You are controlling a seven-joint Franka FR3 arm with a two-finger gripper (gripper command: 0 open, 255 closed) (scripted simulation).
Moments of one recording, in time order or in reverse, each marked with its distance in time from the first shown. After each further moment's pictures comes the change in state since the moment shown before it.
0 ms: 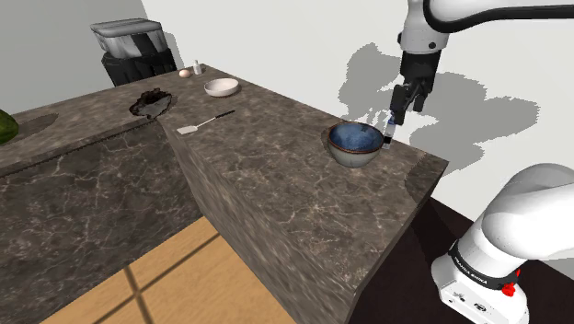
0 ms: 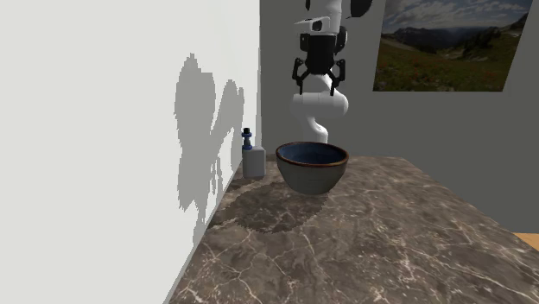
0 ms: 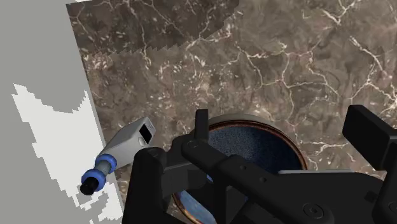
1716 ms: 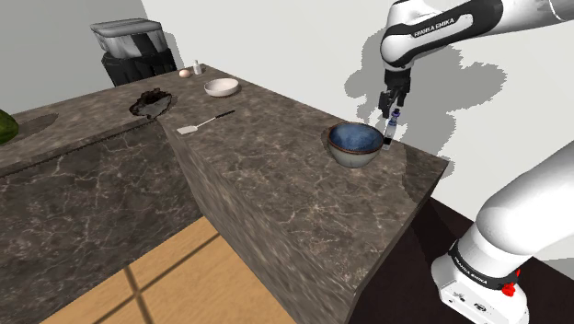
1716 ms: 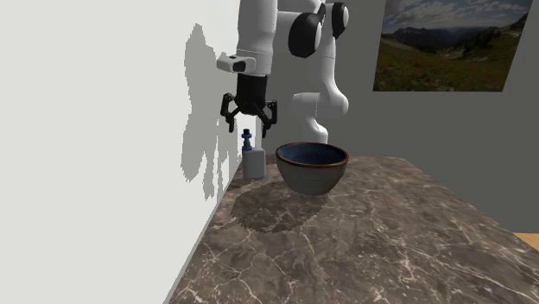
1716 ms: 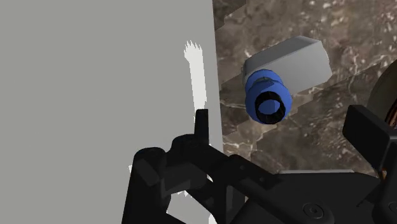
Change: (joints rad) arm -0.109 0.524 -0.215 0.155 -0.191 0.434 -0.244
